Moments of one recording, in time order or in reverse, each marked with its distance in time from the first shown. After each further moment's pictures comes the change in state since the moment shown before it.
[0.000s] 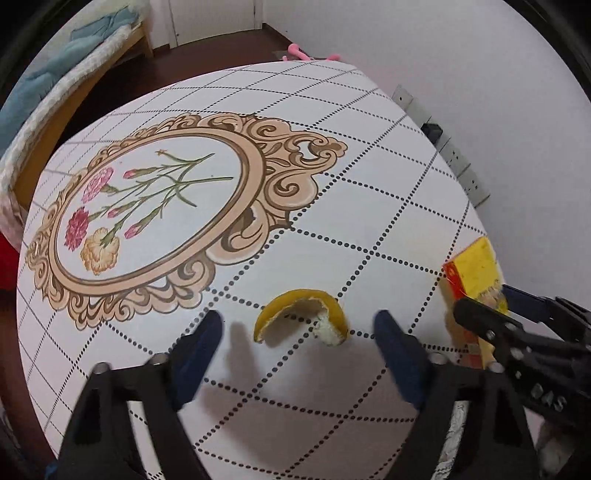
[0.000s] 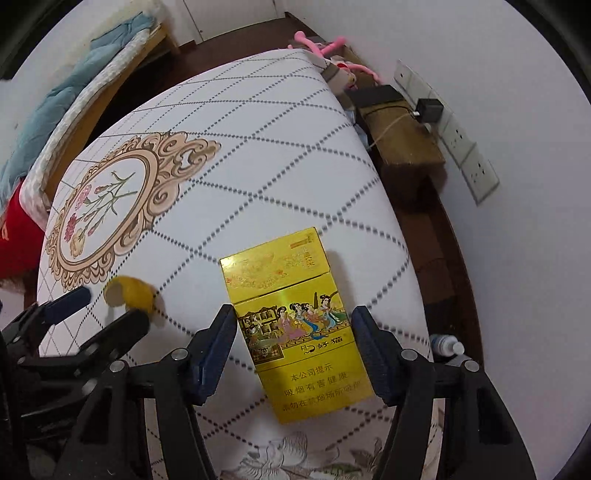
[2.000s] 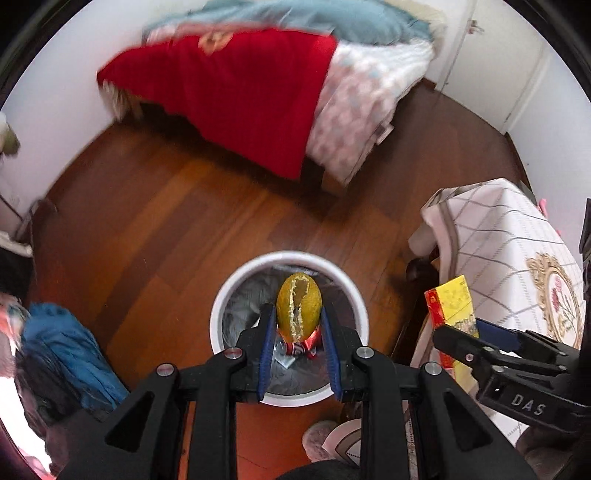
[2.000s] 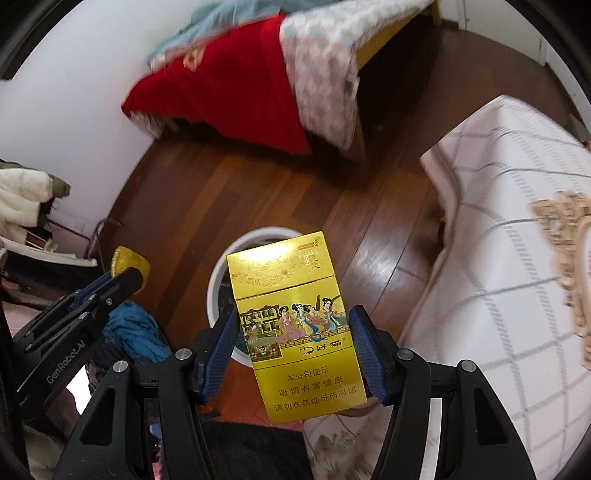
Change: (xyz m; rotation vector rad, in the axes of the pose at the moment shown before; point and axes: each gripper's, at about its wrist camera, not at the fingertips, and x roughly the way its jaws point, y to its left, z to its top) left arm -0.156 0.520 -0.259 -0.795 -0.124 0.302; right arm 0.046 0.602 -0.134 -0.655 0.169 0.411
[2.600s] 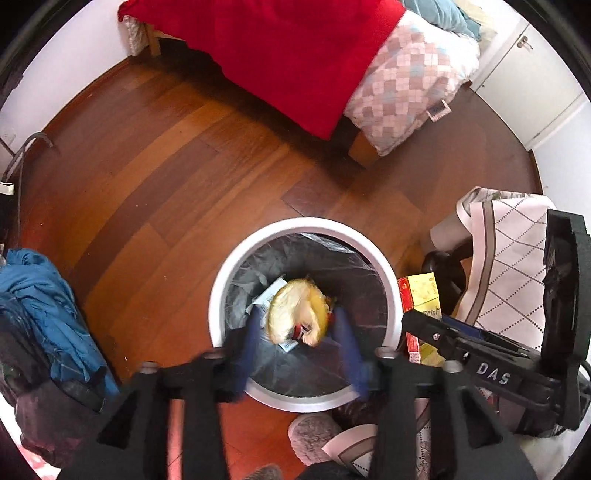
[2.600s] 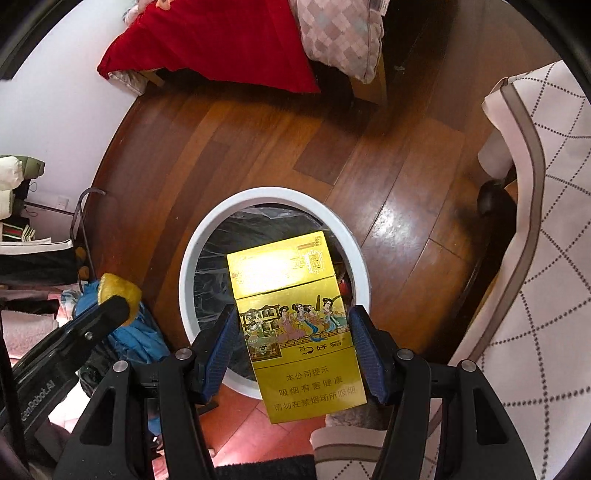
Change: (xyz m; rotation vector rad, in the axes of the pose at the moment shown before) left arm 0.057 0.046 -0.004 -0.155 0.114 -0.027; right arm 0.151 0.003 0.034 0.019 0.197 0.016
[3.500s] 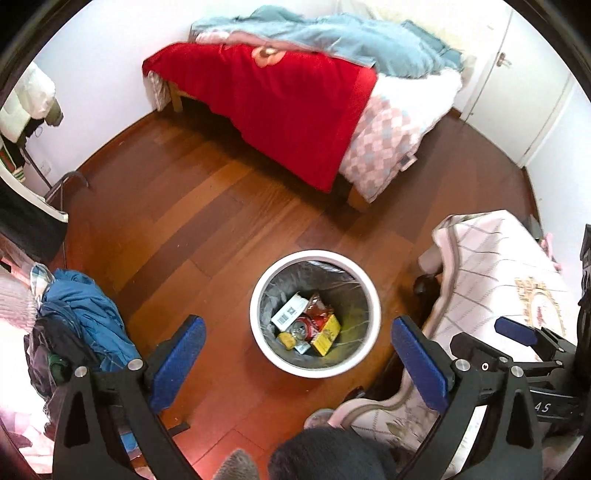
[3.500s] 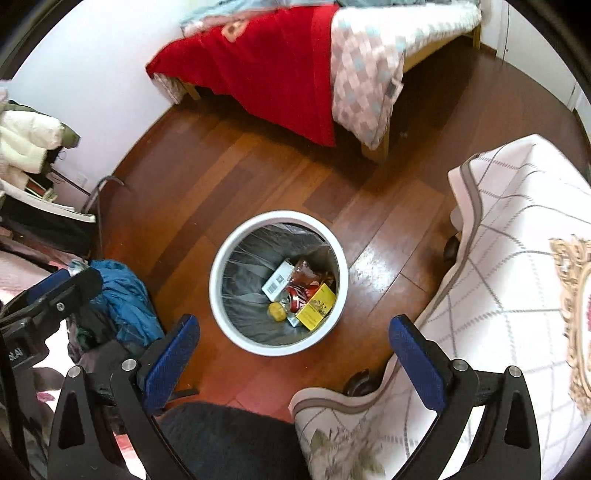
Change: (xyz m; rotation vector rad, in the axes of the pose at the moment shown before) left arm -0.160 -0.013 -0.047 0.046 -0.198 0.058; right arm -0.168 0.038 -0.075 -0.188 -0.181 -0.055
